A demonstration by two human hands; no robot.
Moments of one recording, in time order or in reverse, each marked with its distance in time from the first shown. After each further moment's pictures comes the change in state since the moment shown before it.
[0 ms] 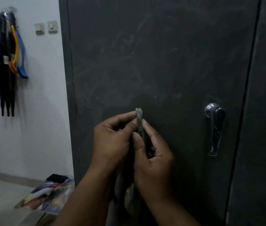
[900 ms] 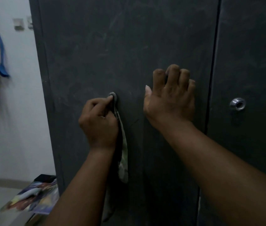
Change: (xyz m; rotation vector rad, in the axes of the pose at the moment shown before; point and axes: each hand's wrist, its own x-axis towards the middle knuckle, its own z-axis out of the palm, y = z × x) left_hand 0.036 -0.036 0.031 0.651 0.406 0.761; right_hand 0.142 -0.029 -0.064 -1.392 0.017 -0.515
